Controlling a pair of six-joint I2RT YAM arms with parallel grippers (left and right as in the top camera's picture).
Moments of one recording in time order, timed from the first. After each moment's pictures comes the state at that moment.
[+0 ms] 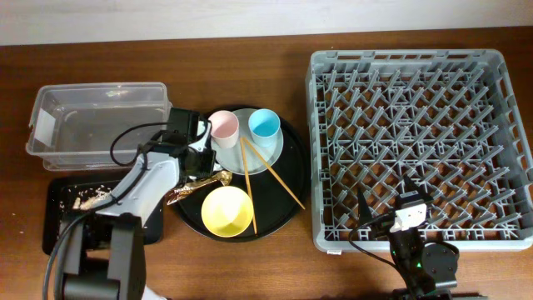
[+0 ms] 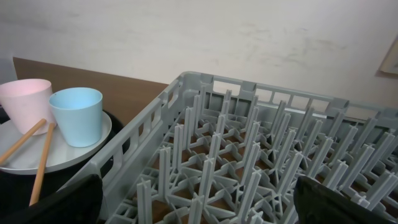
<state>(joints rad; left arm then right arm) -0.18 1.73 1.01 -0.49 -0.04 0.06 0.06 0.01 0.01 -0.07 -0.13 -0.10</state>
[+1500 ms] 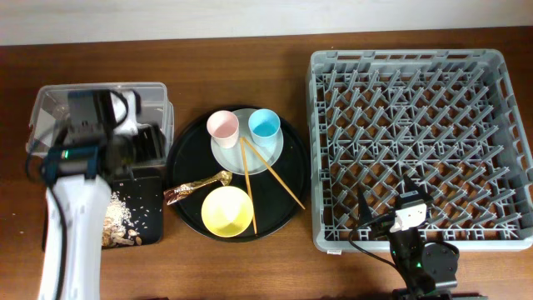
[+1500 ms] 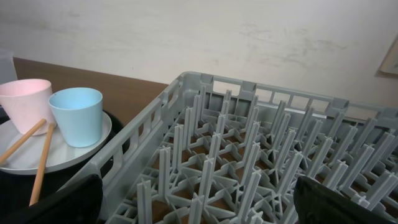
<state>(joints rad) 0.09 1.35 1.27 -0.96 0.17 -0.07 0.06 0.01 0.01 -0.07 -0.13 -0.10</state>
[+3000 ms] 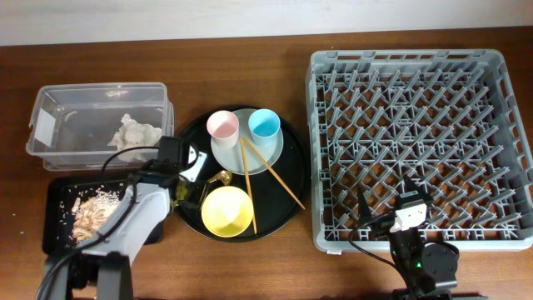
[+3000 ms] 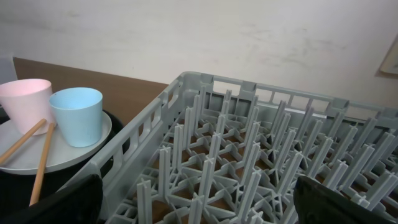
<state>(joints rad) -0.15 1.54 0.78 -0.51 -0.08 0.23 0.06 0.01 0.01 -0.07 -0.13 -0.10</state>
